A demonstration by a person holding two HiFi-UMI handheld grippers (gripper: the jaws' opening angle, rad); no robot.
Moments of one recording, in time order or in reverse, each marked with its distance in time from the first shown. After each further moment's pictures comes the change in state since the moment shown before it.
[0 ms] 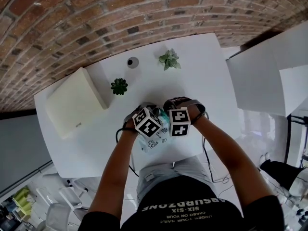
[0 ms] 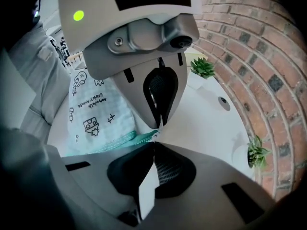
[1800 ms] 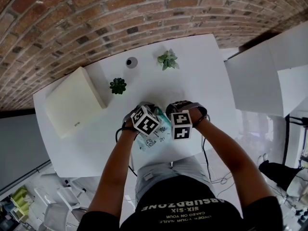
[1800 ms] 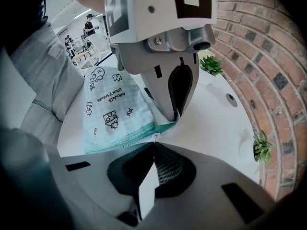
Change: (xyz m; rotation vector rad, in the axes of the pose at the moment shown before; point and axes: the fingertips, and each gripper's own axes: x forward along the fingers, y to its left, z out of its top) left arm 0.001 0.003 0.000 -0.082 0.001 0.004; right arm -0.011 0.025 -0.012 -0.019 0.031 0.070
